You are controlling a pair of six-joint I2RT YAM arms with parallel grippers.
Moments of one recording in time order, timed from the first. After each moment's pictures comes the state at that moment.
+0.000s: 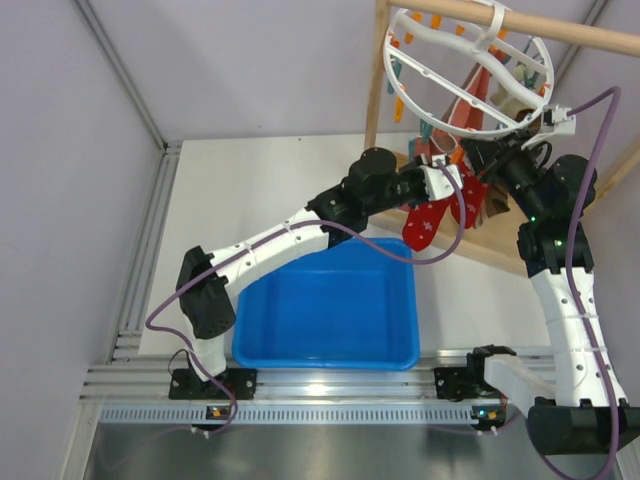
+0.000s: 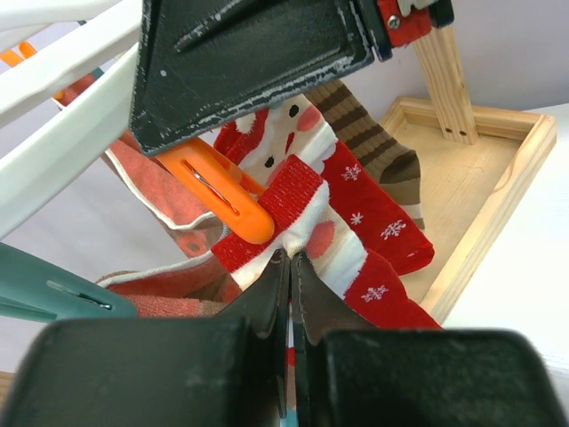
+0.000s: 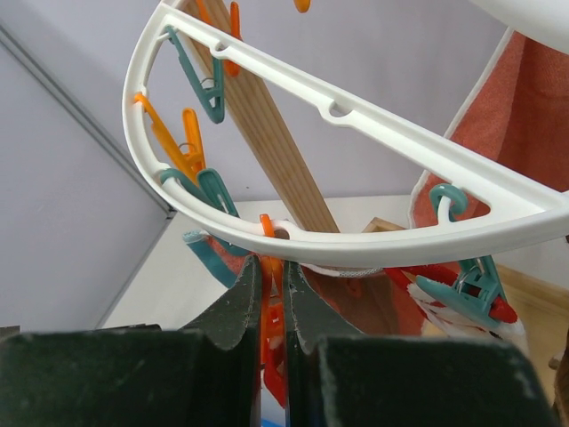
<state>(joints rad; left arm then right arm) -0.99 1.86 1.79 0.05 0.19 0.56 0.02 0.97 1.16 -0.07 -0.35 0.45</state>
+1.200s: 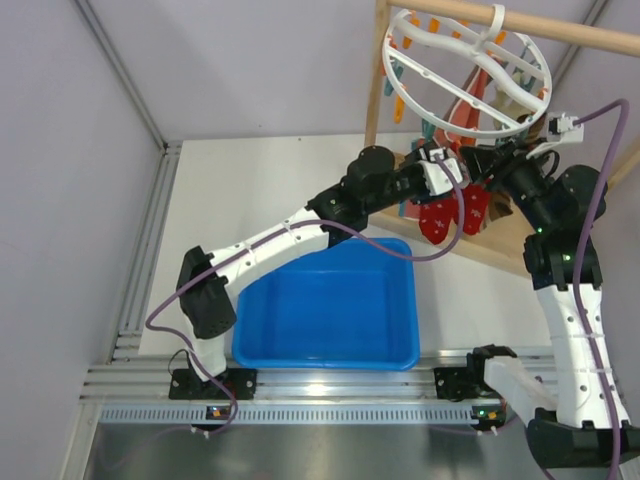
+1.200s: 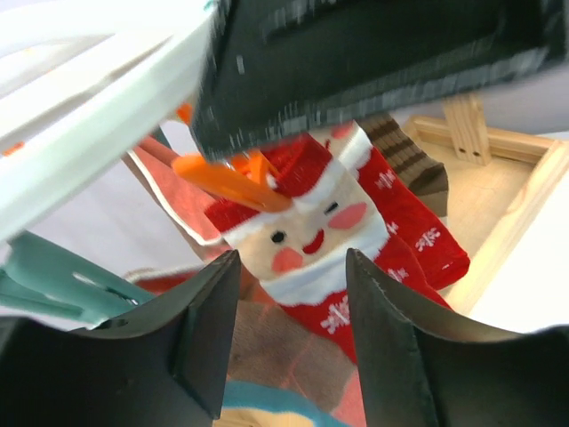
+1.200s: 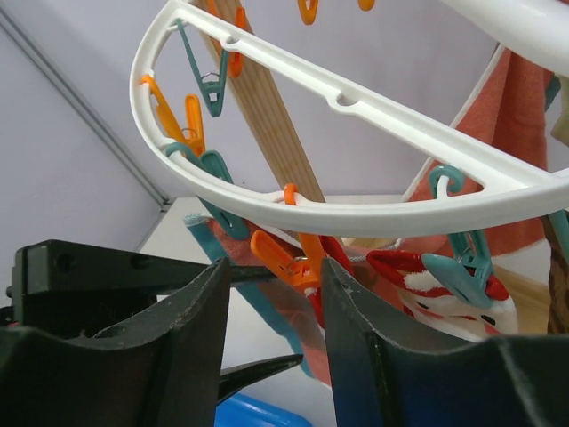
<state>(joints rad) -0.99 1.87 1.82 0.10 0.16 0.55 0.02 0.91 1.16 -0.14 -0.35 0.41</state>
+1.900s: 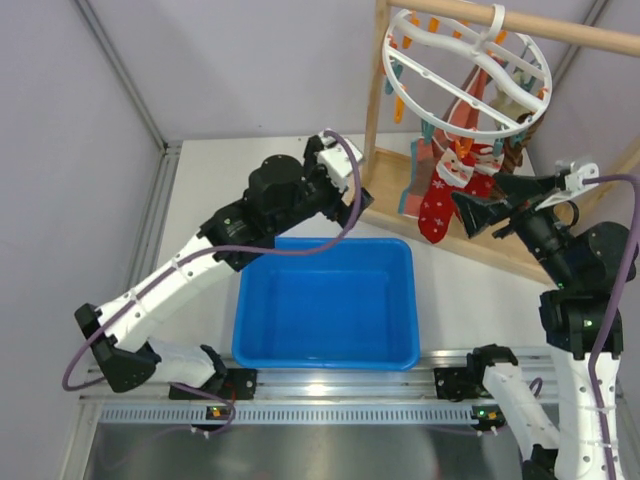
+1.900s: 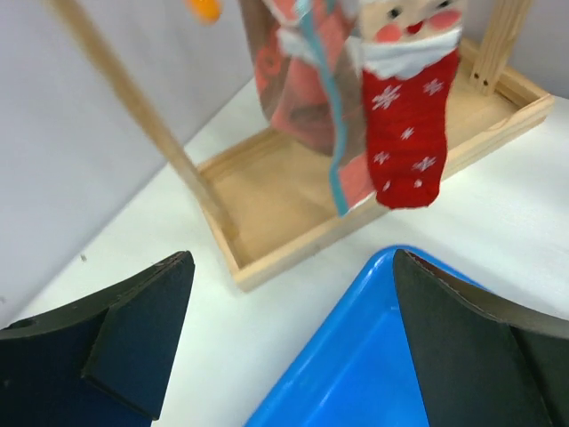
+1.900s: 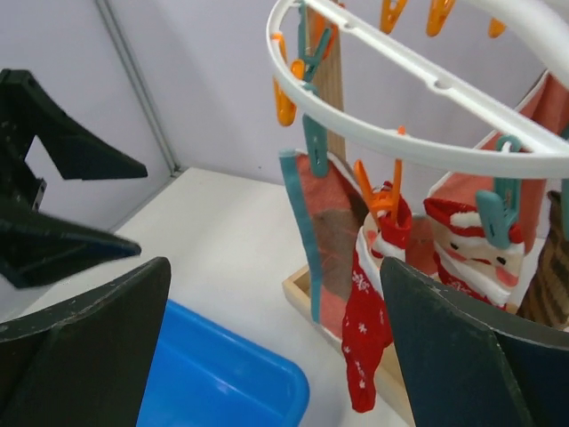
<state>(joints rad) -0.92 1.35 1.52 -0.29 -0.04 0.22 0.02 0.65 1.15 -0.31 -0.46 0.23</state>
